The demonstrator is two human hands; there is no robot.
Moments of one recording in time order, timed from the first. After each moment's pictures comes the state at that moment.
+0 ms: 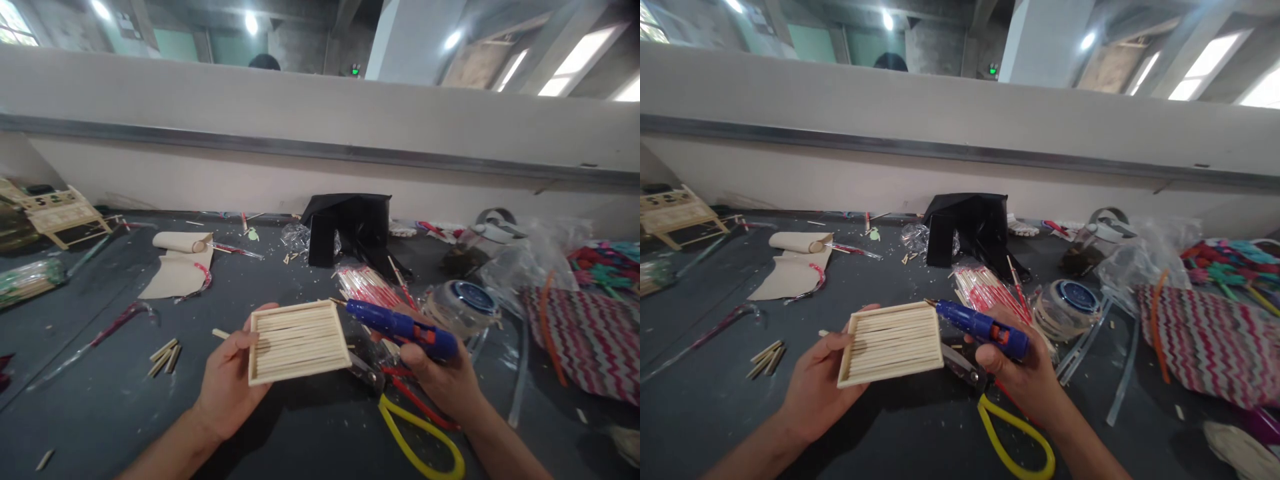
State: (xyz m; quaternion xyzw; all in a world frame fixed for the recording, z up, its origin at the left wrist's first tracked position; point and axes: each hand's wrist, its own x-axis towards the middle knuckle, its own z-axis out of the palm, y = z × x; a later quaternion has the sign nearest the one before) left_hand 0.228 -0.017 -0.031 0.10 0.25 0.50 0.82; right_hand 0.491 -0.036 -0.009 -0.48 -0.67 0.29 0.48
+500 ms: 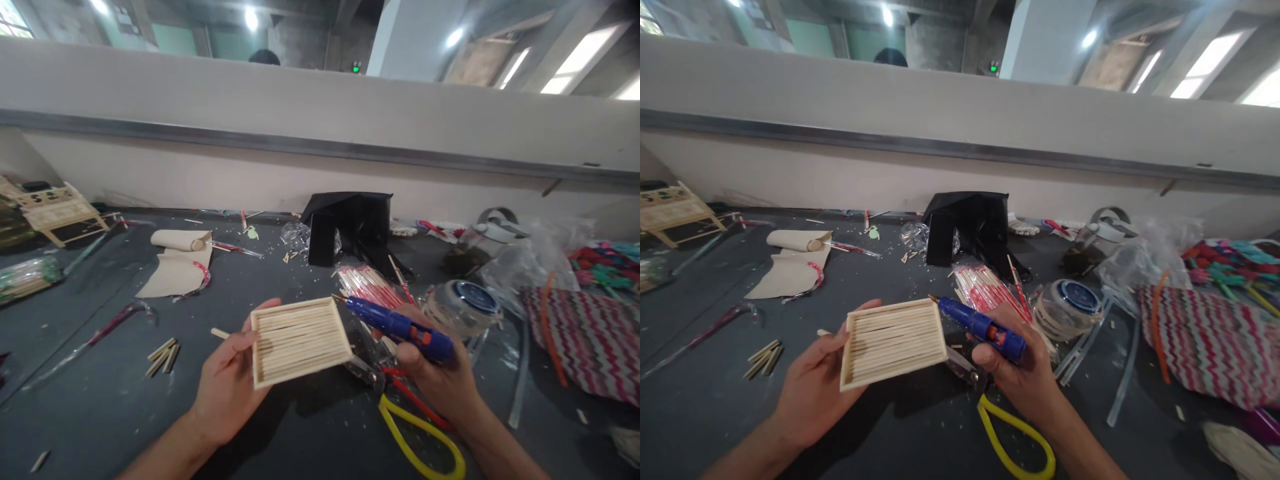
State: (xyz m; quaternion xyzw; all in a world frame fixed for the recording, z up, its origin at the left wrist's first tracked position) left_hand 0.227 -0.020 -0.031 0.11 0.22 0.49 0.84; right_hand 0.489 -0.032 -0.008 -0.48 -0.71 0.20 0.47
